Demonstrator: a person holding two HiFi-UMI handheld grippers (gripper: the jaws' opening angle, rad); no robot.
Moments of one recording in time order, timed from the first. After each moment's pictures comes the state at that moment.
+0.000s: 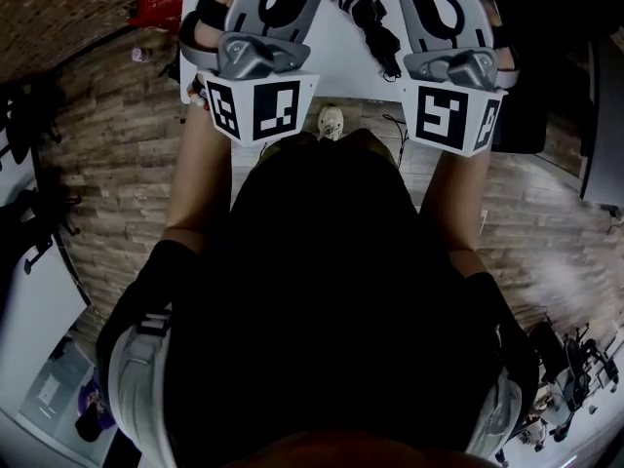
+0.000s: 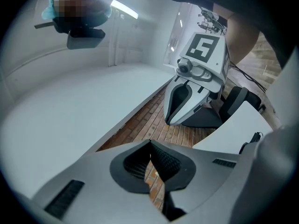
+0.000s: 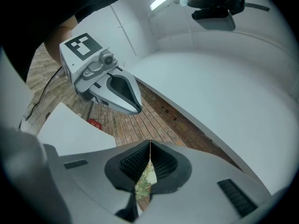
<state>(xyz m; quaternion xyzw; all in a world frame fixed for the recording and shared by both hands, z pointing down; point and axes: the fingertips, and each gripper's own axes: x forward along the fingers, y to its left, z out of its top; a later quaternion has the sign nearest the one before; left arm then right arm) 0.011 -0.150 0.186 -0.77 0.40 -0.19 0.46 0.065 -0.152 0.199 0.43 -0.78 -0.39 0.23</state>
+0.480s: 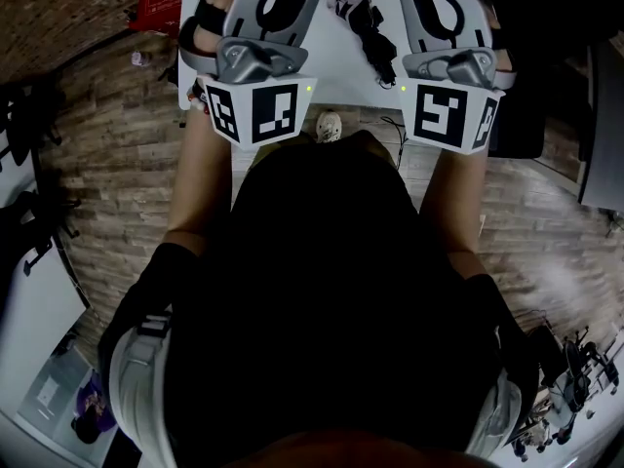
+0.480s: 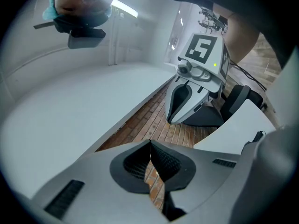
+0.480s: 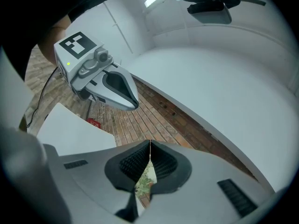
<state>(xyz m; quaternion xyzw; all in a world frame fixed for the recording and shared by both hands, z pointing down) 0.013 -0.158 0.187 -0.77 0.41 -0.19 0.46 0.076 -0.164 0.201 0.45 -0.78 -0.37 0.23</state>
